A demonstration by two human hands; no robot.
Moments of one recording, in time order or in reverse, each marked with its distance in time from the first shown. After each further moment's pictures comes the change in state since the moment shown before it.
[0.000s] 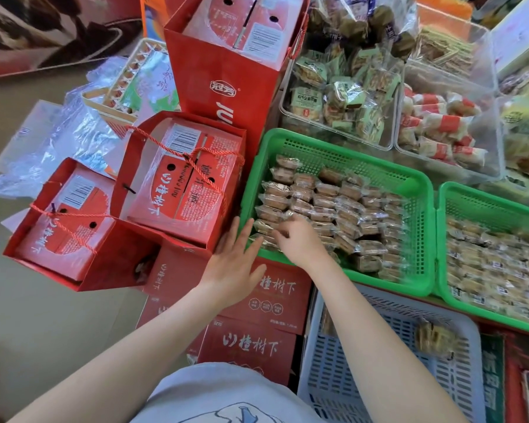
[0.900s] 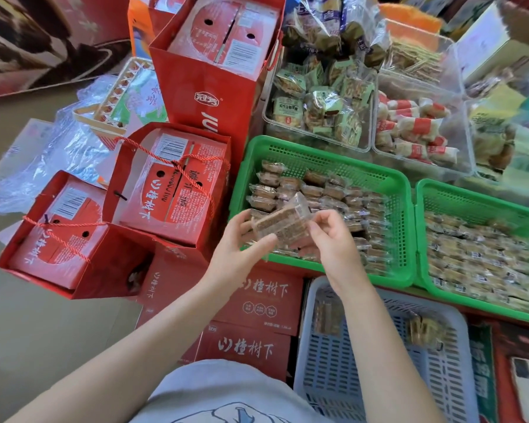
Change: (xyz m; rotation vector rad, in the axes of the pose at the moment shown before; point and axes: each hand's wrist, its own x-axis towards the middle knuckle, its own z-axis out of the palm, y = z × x) left_hand -0.027 0.048 -0.052 -1.253 0.209 -0.157; right_hand -0.091 -0.015 -0.067 0.913 0.243 0.160
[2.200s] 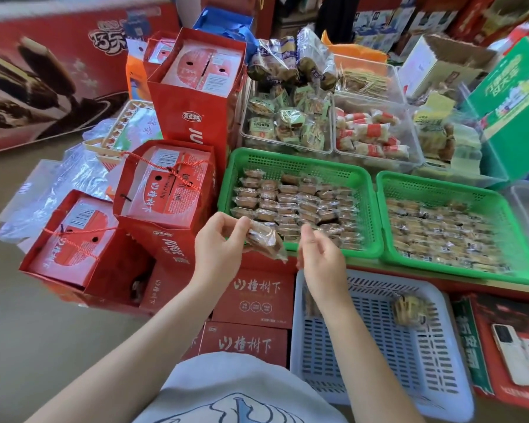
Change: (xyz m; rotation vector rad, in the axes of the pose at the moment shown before) left_hand -0.080 0.025 0.018 0.172 0.308 0.297; right_hand -0.120 0.015 -0.010 -0.188 0.227 -0.214
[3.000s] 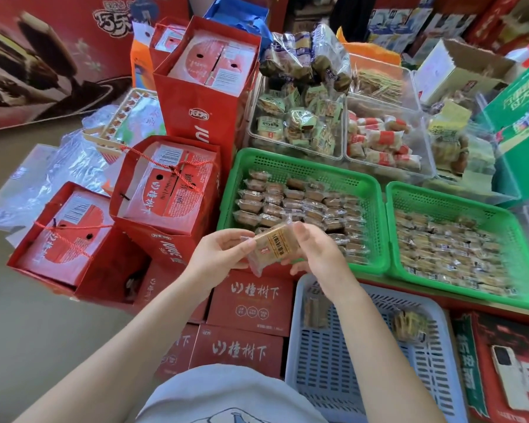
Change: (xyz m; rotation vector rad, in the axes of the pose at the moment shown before) left_hand 0.034 -0.031 -0.013 -0.213 -0.385 -0.250; right_hand 0.061 -0.004 0.004 0.125 -0.349 0.204
